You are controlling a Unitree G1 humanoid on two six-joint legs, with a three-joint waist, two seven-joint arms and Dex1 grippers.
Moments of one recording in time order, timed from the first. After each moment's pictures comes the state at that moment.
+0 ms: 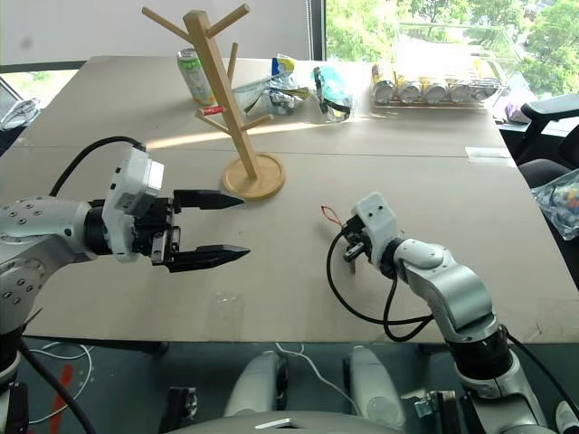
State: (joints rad) left arm -0.24 0.99 0.28 -0.54 -0.86 0.80 -0.99; right arm -0.34 -0.42 0.15 -0.48 0.33 0.96 0.42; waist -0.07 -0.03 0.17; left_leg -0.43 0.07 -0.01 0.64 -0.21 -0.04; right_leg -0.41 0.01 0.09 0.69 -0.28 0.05
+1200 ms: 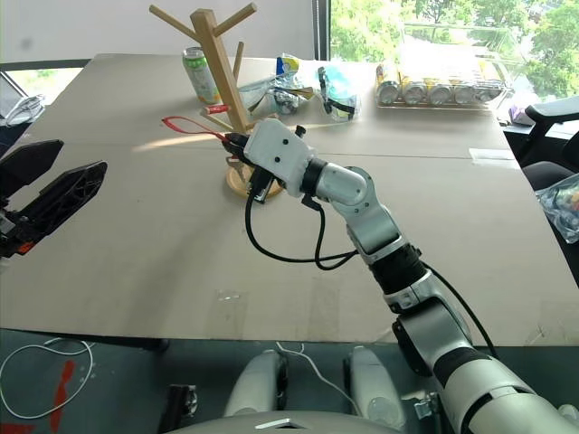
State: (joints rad) left arm 0.12 0.88 1.00 -0.66 -1.30 0.82 -0.42; right arm -0.86 -0.07 0.34 0.20 0.02 -0.02 0.61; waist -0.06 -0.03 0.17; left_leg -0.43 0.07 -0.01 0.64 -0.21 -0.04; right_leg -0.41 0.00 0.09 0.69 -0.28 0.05
